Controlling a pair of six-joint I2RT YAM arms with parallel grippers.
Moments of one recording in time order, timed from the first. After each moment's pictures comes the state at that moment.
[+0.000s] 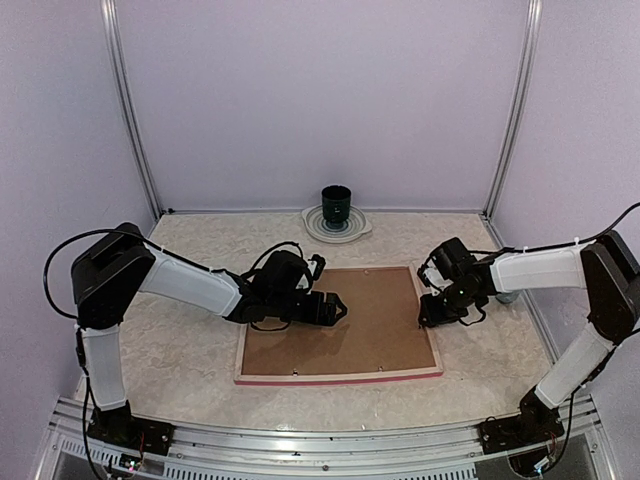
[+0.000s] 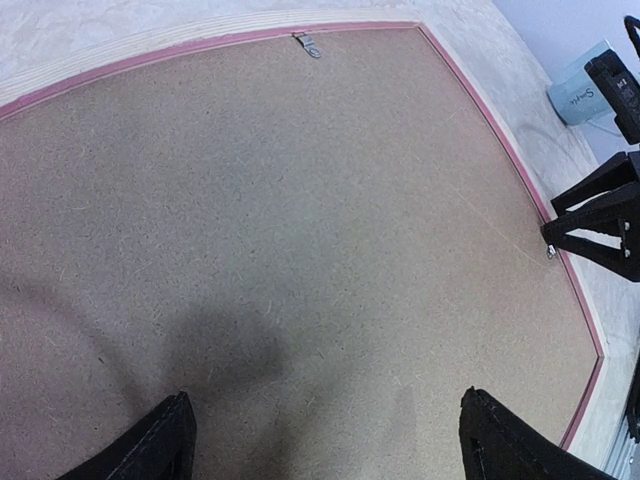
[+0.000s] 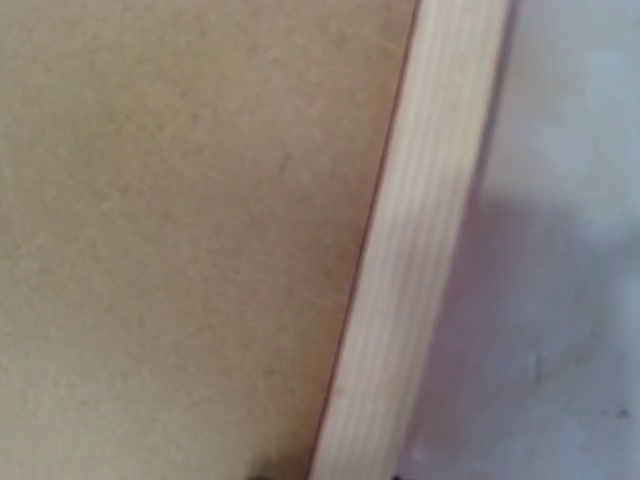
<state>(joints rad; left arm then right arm) -0.88 1.98 1.09 0.22 0.08 -0.54 0.51 1.59 0.83 -0.39 -0.04 0.25</state>
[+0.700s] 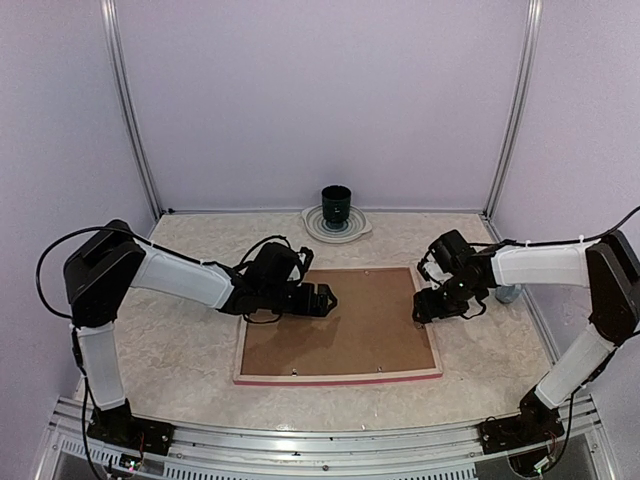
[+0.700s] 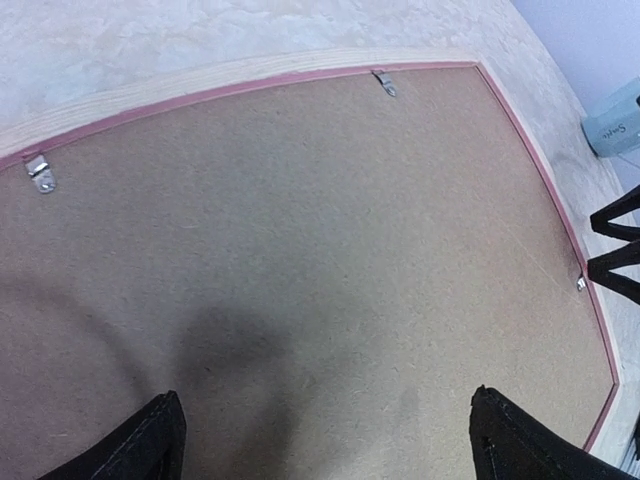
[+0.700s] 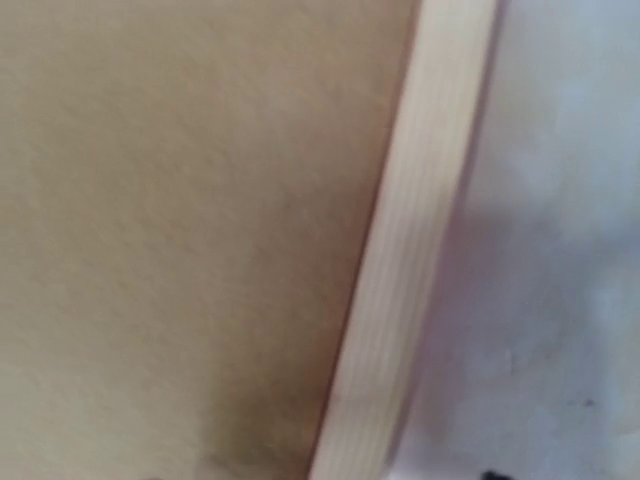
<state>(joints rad) -0.84 1.95 1.09 0.17 0.04 -0.53 0.51 1.58 0.89 -0.47 -0.02 0.26</state>
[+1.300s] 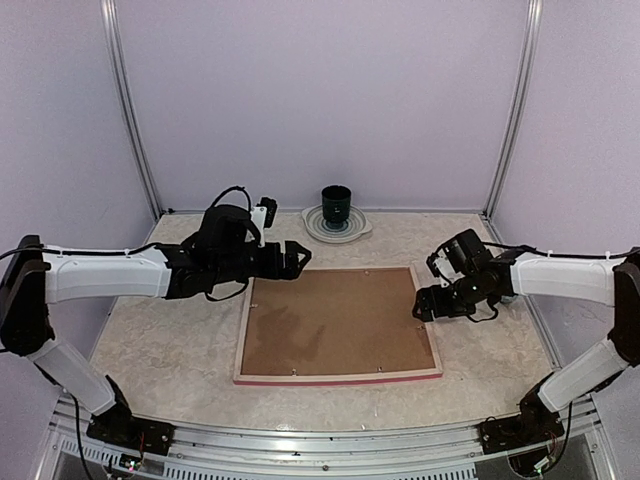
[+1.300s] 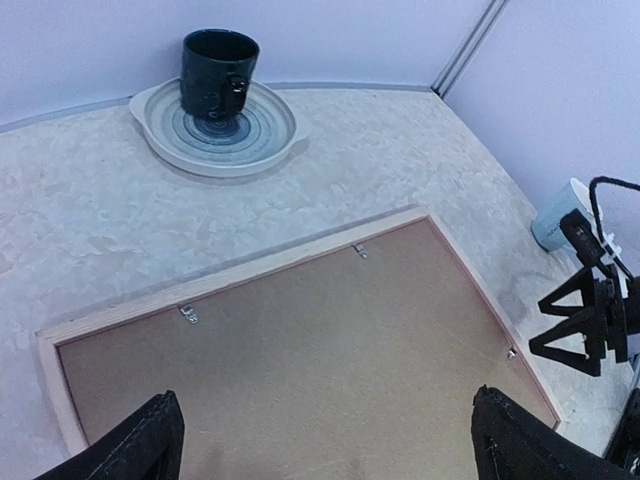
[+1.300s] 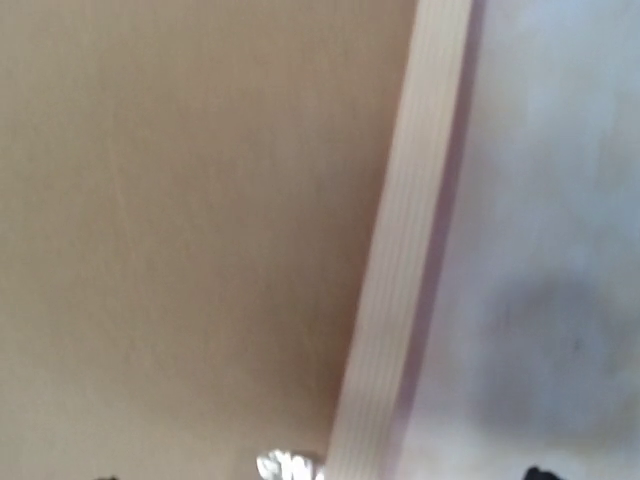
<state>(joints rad) -0.80 1.54 0.99 0.10 -0.08 -0.42 0.51 1.43 0.82 -0.44 -0.04 0.32</state>
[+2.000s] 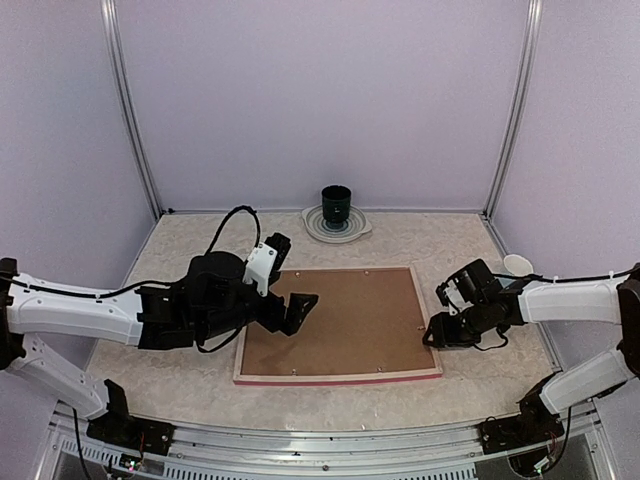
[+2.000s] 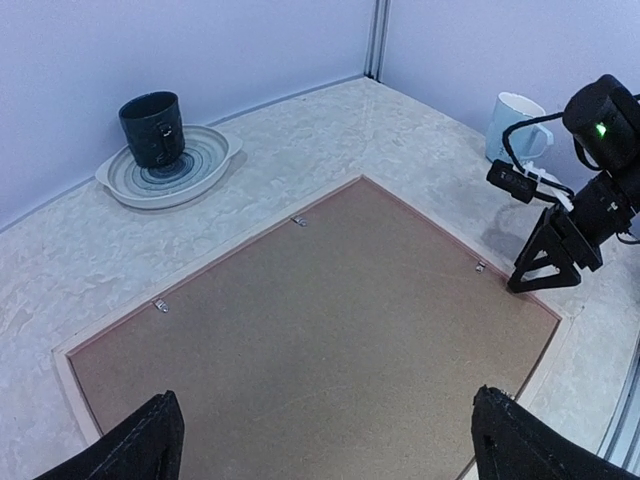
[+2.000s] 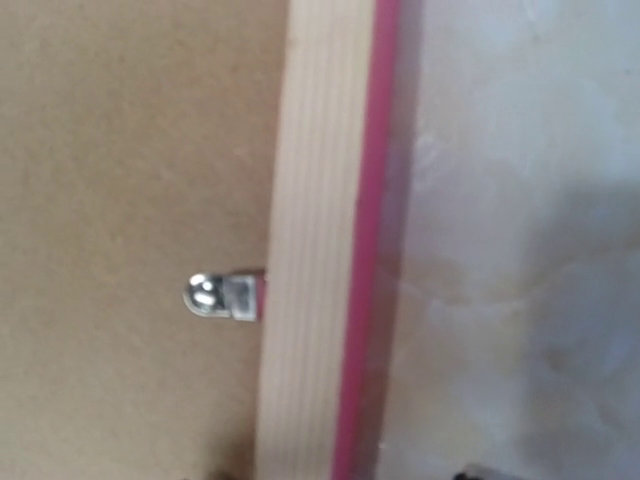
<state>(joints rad) -1.08 1.33 0.78 0.19 -0.33 -0.18 0.51 1.33 0.58 -0.34 -0.14 0.45</state>
